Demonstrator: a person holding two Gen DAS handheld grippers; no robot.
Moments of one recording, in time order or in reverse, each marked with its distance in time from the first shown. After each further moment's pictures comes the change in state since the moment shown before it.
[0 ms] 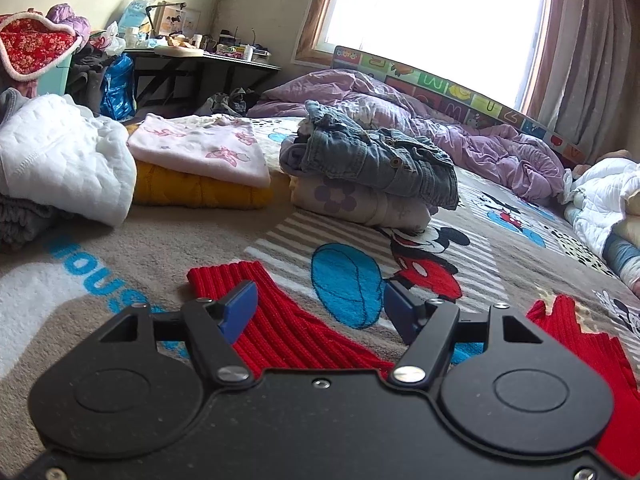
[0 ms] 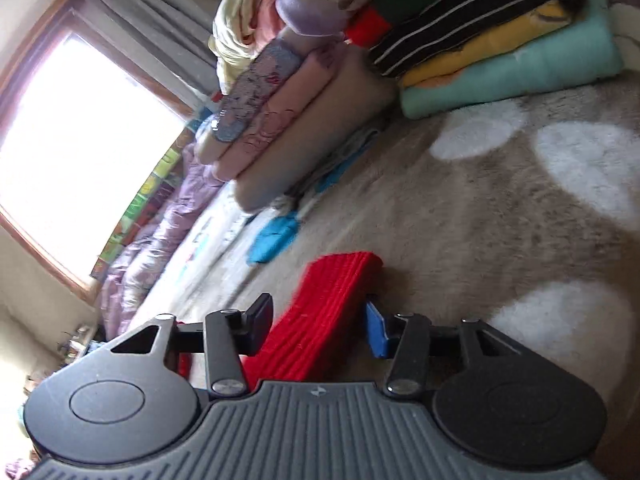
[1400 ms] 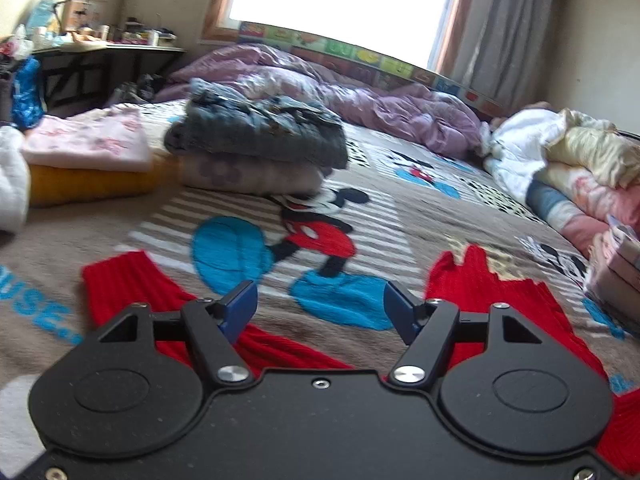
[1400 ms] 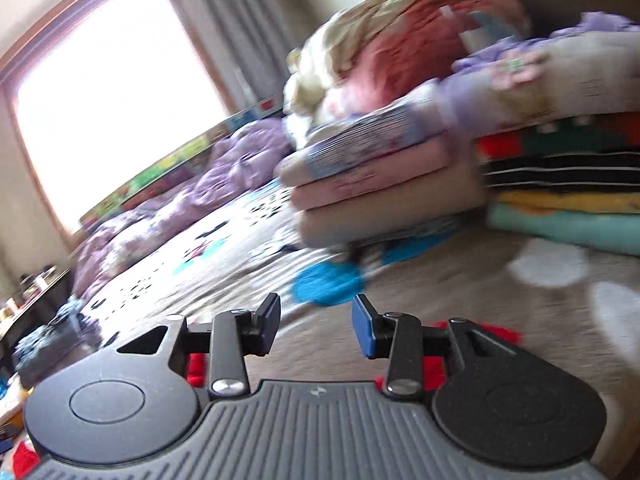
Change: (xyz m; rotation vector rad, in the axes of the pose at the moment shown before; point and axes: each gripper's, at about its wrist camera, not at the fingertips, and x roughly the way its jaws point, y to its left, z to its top) left arm 0.004 -0.055 -0.011 0.137 0.105 -0.258; right arm 0.020 0.101 0.010 -0.356 -0.085 -0.049
